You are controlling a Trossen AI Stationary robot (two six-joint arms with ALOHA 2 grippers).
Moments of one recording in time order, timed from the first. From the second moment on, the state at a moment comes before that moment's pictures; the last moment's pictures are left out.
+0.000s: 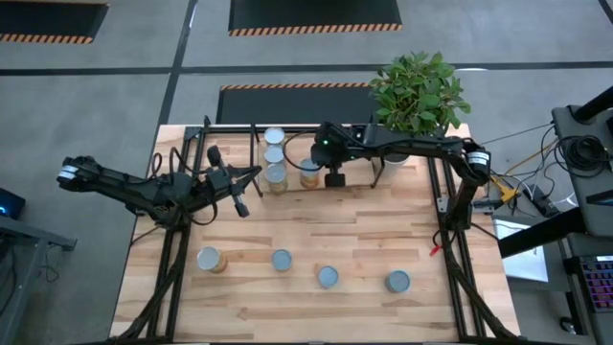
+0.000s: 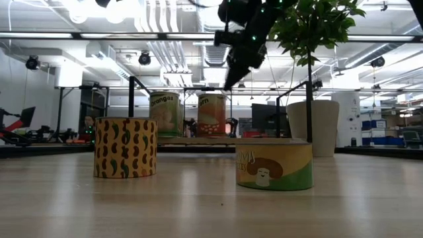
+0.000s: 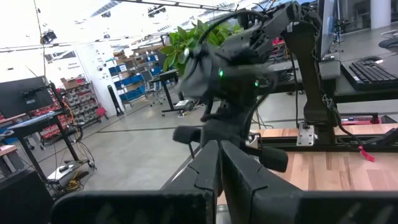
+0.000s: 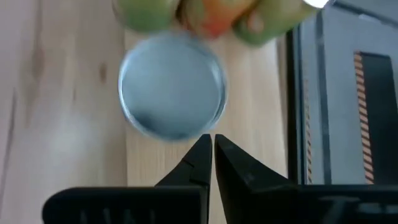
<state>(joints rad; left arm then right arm) -0.23 0.85 0.64 0.31 -0.72 0.31 -0.30 1.79 1.58 -0.74 0.09 -0.45</state>
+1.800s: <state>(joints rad) -0.23 0.85 0.64 0.31 -0.70 0.13 -0.04 1.39 1.20 -0.47 -0.03 -0.35</state>
